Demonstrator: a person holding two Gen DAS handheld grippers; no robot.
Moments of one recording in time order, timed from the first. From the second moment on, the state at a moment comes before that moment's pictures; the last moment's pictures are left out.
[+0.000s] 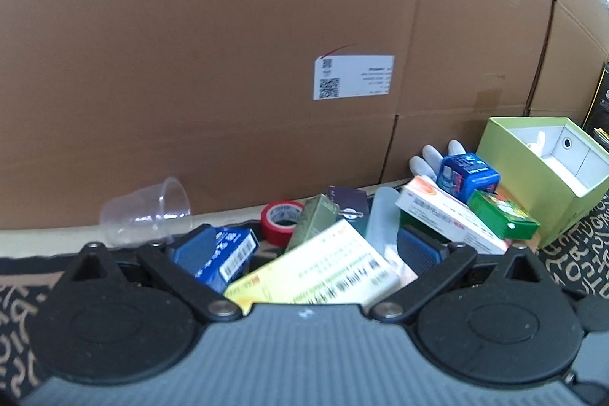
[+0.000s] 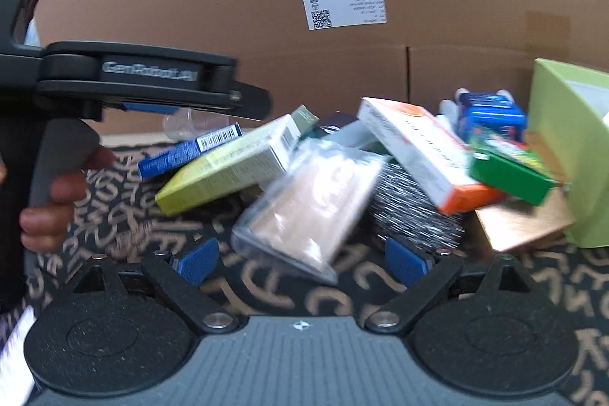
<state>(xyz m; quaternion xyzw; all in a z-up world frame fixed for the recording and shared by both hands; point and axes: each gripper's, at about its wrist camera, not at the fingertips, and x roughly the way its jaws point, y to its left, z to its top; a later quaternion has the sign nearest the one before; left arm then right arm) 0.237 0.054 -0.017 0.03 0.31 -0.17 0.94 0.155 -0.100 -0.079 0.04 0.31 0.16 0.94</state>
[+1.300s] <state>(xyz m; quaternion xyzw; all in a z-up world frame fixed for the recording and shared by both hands) 0.215 0.100 -0.065 -0.13 0.41 -0.17 0.89 0.089 -0.206 -0.087 0.05 0.31 0.13 0.94</state>
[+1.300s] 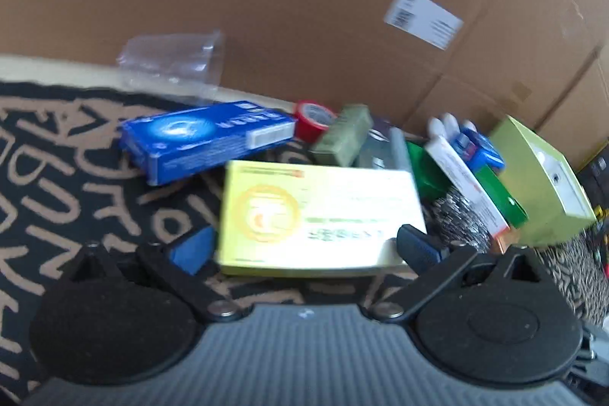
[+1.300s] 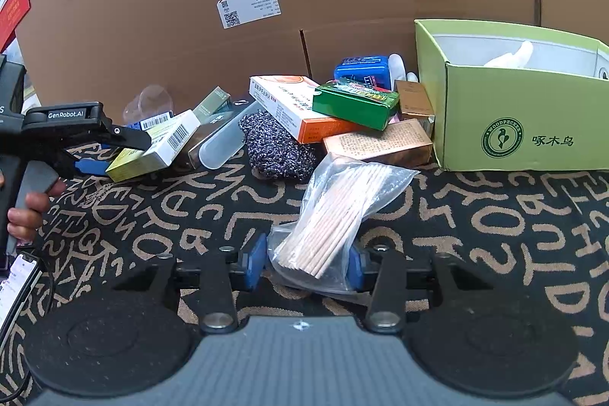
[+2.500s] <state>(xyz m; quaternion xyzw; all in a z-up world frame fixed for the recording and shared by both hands) 0.149 -0.032 -0.054 0.11 0.41 -0.19 0.88 0.098 -0.211 -0.087 0.11 0.31 0.08 0.94</state>
